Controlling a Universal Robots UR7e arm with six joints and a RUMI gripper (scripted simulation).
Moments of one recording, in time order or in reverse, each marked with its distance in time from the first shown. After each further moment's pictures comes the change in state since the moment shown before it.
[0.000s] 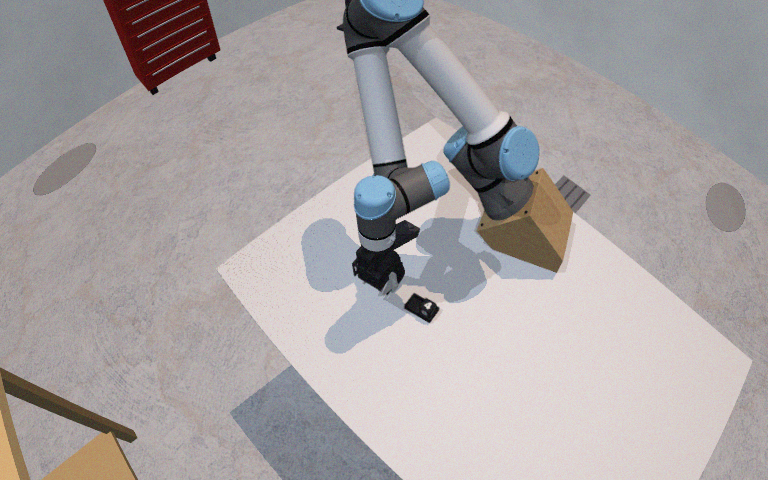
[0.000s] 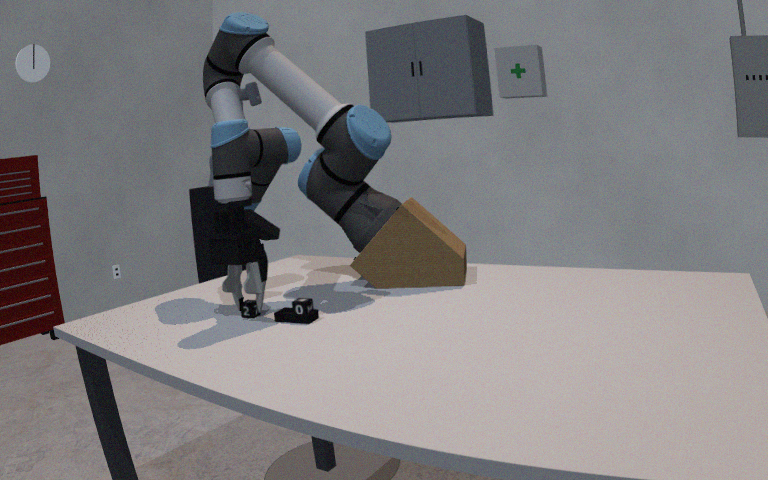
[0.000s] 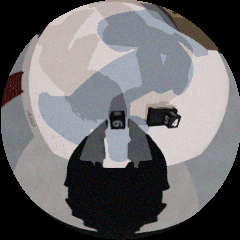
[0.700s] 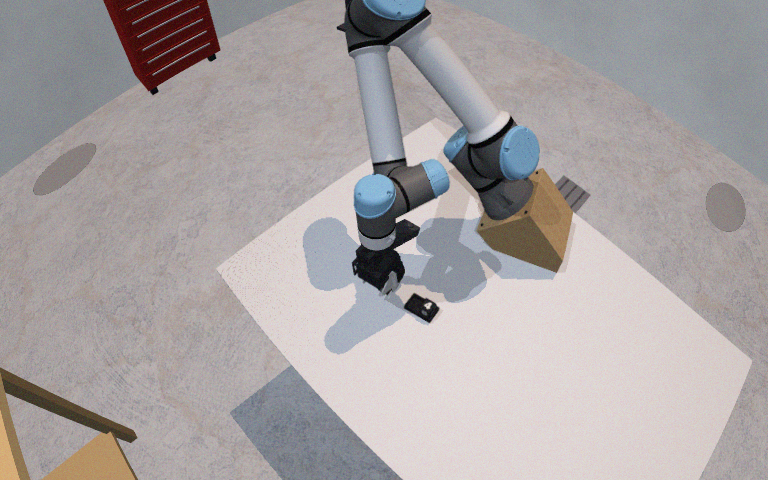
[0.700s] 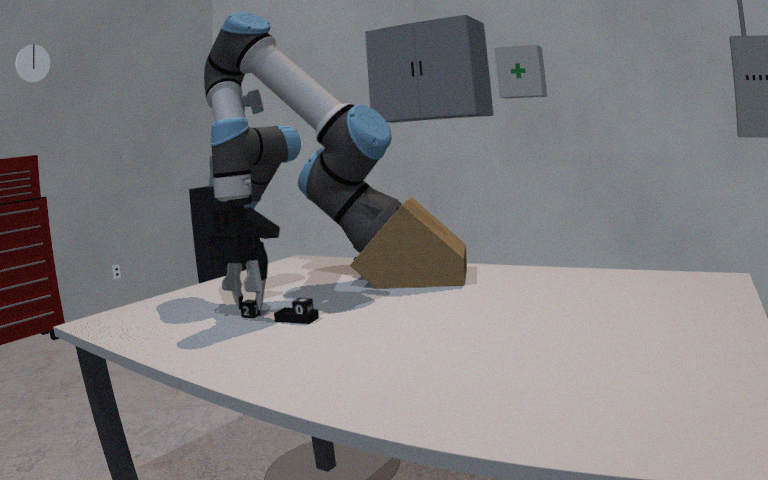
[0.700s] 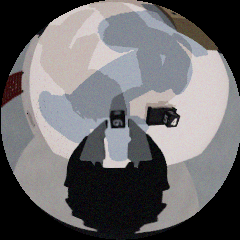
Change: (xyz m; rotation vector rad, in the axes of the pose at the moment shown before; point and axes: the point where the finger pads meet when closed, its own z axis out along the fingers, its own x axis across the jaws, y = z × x) arm 0.000 0.000 -0.004 0.000 0.000 0.000
